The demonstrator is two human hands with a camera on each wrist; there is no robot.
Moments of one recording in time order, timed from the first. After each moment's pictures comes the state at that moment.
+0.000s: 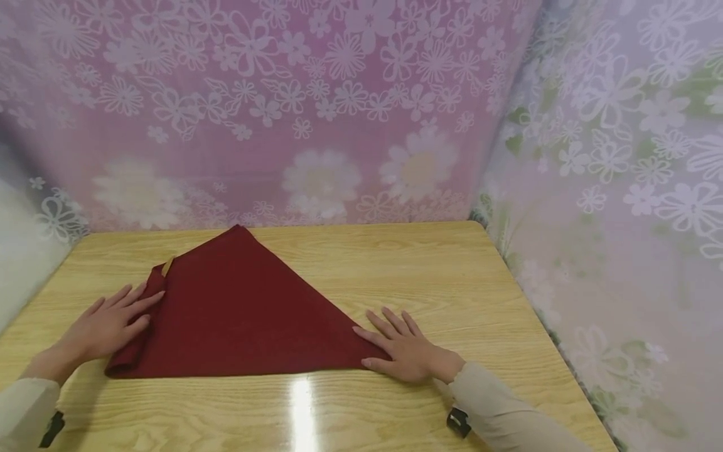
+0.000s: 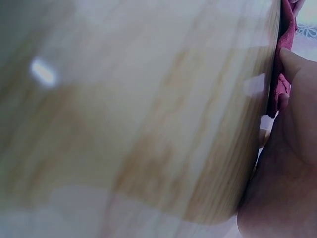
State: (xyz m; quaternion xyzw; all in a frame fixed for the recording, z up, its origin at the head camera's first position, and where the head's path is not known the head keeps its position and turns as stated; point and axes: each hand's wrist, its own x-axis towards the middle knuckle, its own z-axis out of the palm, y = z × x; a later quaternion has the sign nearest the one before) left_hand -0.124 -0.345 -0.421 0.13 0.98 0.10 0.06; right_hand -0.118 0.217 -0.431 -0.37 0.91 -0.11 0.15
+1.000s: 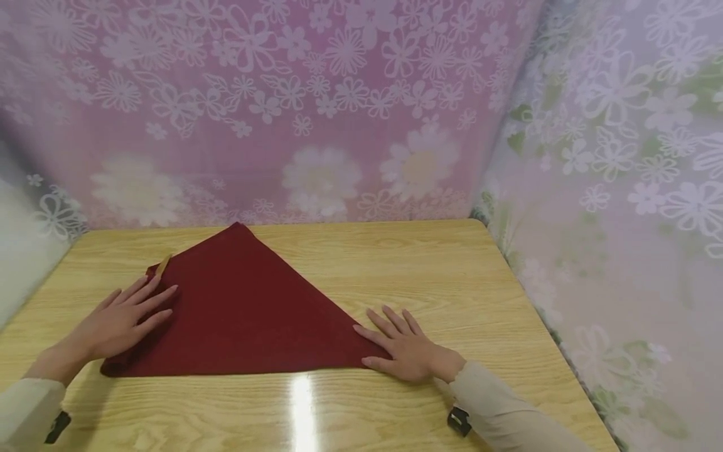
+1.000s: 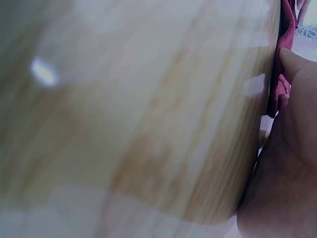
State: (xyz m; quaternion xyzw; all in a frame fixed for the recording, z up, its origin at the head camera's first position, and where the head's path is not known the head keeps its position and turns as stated) left_hand -0.122 -0.325 -0.412 0.16 0.98 0.09 0.04; right_hand -0.119 0.217 -0.433 -0.38 0.91 -0.12 0.13
